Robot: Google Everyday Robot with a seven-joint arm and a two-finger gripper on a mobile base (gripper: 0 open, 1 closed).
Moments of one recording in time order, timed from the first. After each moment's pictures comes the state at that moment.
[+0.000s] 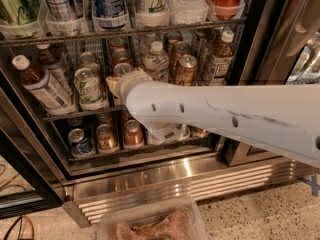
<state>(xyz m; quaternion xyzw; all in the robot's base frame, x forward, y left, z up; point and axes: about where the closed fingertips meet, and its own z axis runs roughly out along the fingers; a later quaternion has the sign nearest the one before) 0.661 0.090 0.851 -0.21 0.77 0.08 0.59</state>
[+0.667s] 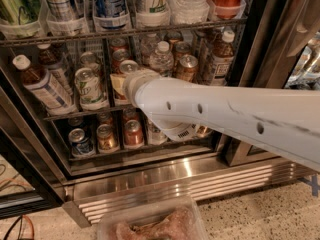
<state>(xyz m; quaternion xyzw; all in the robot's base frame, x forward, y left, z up) 0.647 0.074 0.865 -0.17 0.79 0.13 0.58</state>
